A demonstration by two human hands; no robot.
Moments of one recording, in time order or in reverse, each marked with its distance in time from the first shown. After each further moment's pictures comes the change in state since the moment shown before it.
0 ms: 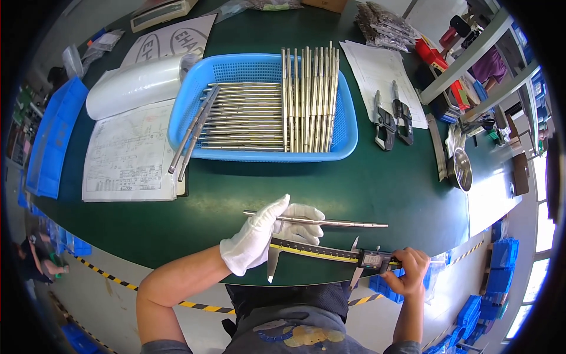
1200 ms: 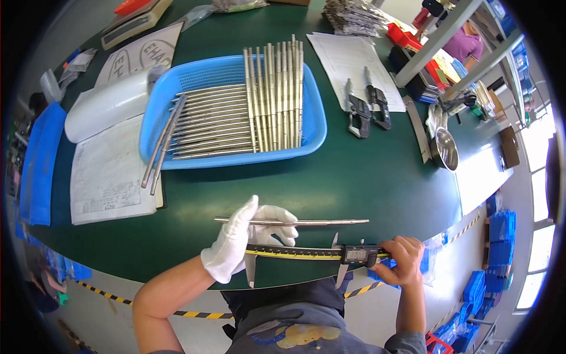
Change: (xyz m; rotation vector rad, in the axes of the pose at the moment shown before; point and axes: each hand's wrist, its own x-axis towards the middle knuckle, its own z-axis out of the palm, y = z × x) left_hand 0.000 -0.004 -0.003 0.045 0.010 0.011; right_hand 0.011 -0.006 -0.010 -0.007 -0.035 -0.013
